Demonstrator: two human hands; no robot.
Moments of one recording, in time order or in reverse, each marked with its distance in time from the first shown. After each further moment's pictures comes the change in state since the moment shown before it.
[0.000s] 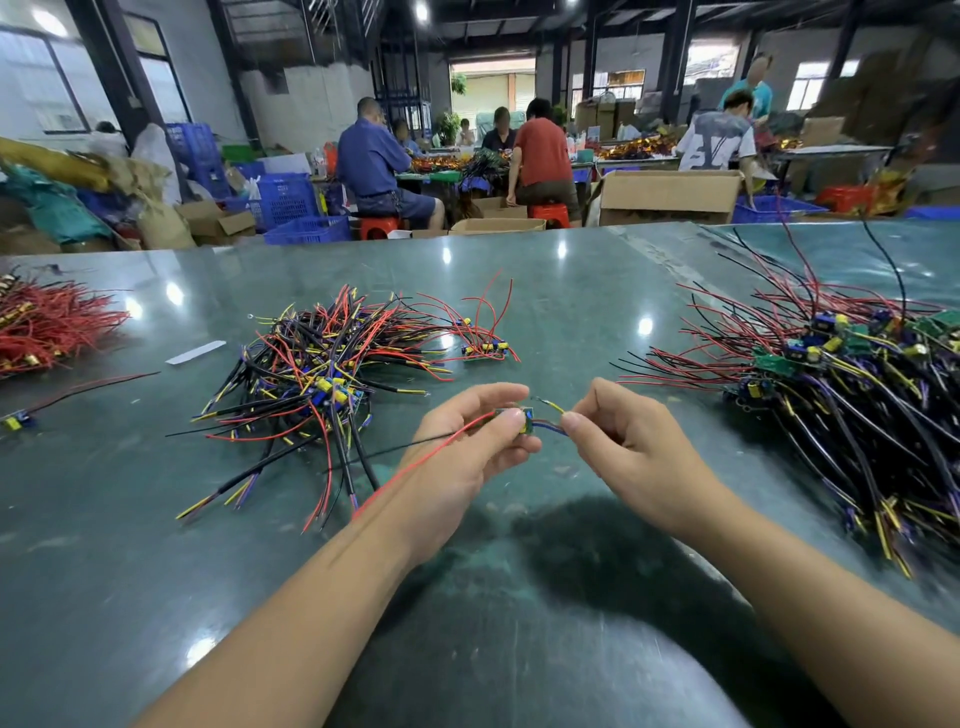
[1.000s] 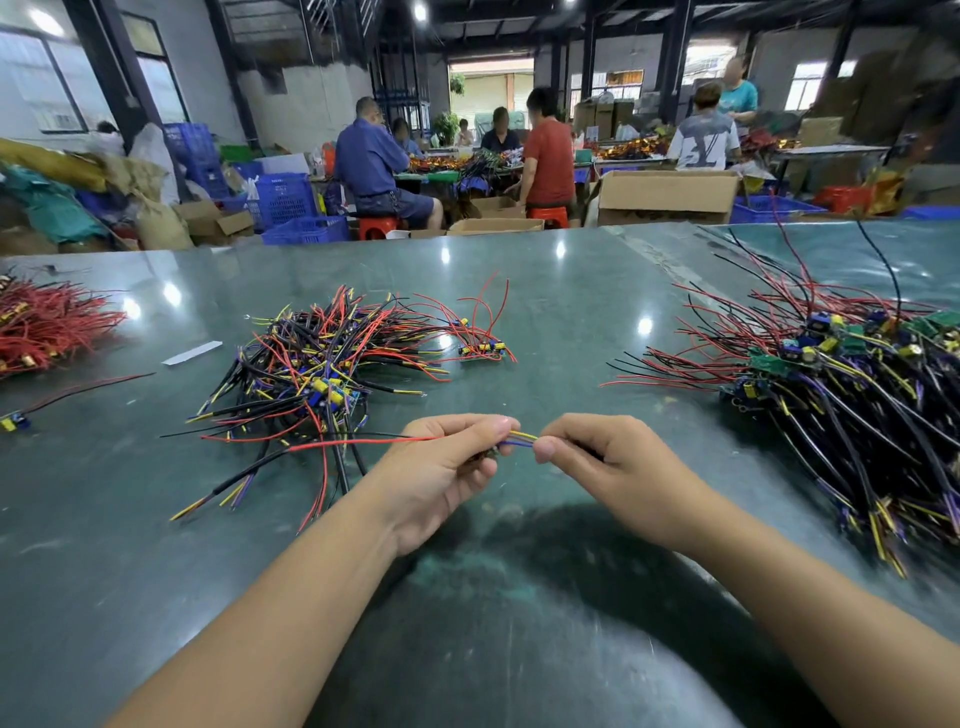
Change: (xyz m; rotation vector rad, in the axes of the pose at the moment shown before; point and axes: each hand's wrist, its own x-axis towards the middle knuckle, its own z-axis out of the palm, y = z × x) left_hand 0.003 0.010 -0.008 -0.032 0.061 -0.315; right_hand -0.004 -0.010 0.001 -0.184 -0.177 -0.017
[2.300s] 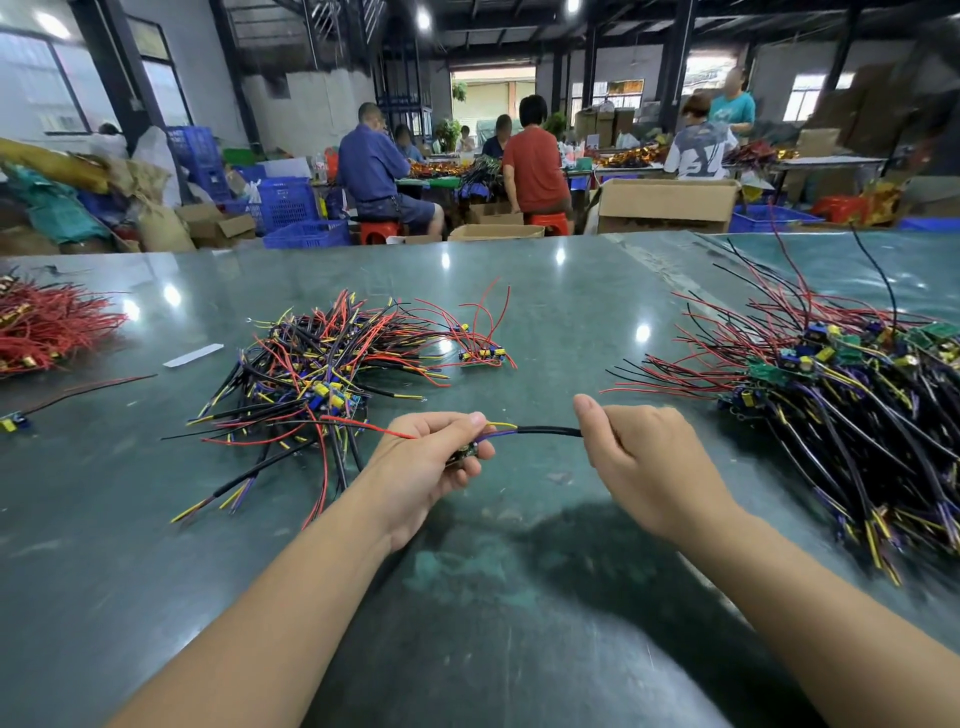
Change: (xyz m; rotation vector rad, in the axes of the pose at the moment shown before) left_hand 0.004 0.002 -0.008 0.091 0.137 0.080; right_hand 0.002 -0.013 -0.010 -0.428 0.265 0.112
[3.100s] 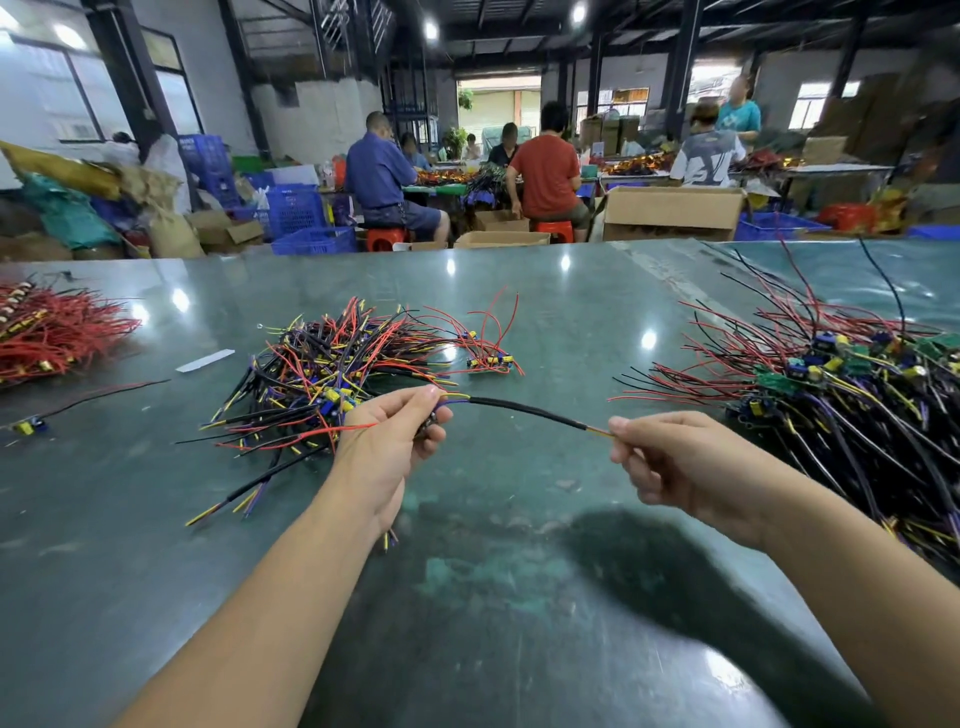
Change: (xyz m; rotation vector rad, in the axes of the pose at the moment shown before) left_hand 0.007 0.014 -0.017 -0.135 0.261 0.173; right_hand 0.007 0.024 -0.019 0.995 -0.413 0.549
